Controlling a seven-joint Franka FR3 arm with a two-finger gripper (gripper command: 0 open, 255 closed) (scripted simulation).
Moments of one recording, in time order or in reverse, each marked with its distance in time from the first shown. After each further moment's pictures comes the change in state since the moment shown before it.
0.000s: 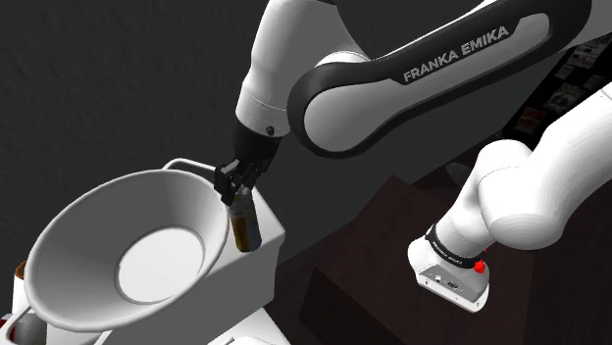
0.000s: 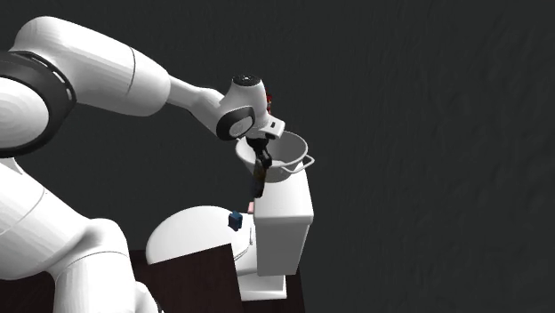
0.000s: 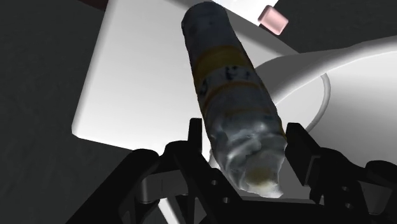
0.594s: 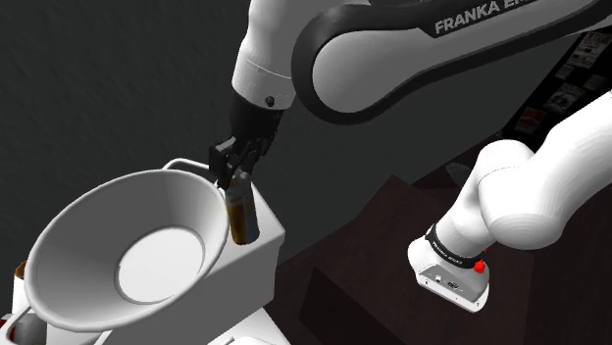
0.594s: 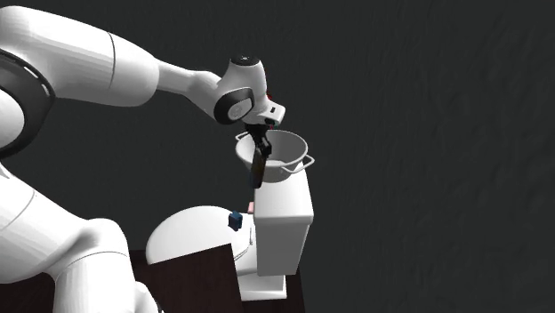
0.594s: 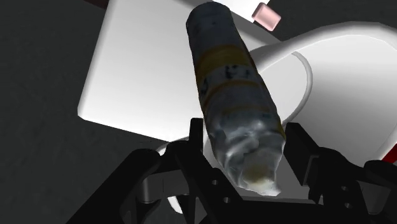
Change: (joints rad) arm -0.006 -0.053 -0.012 0.073 -0.014 -0.125 0.020
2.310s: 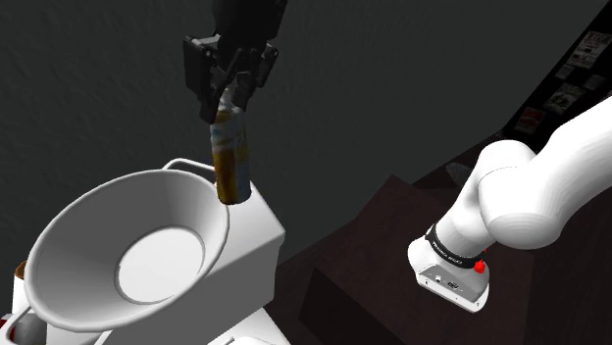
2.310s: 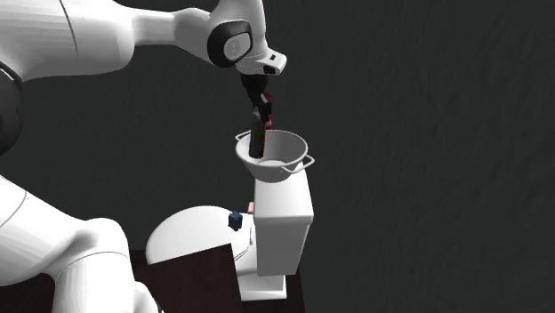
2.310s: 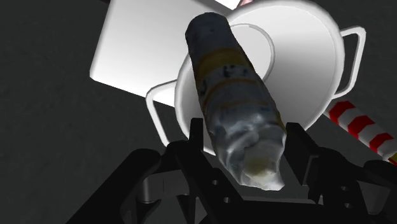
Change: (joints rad) arm -0.020 -0.044 -0.032 0.311 -0.046 -0.351 0.059
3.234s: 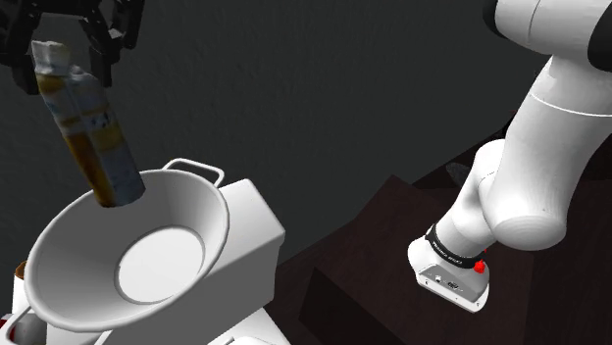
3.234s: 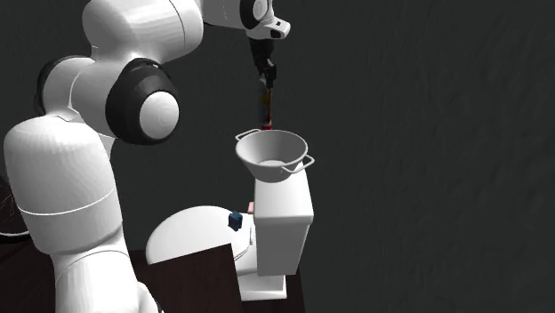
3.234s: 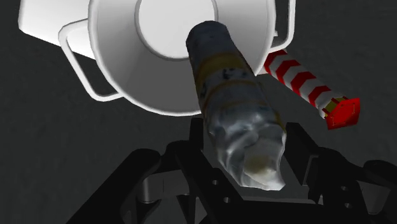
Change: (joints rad) arm 0.089 0.511 0.152 0.709 -0.277 -0.202 0.293
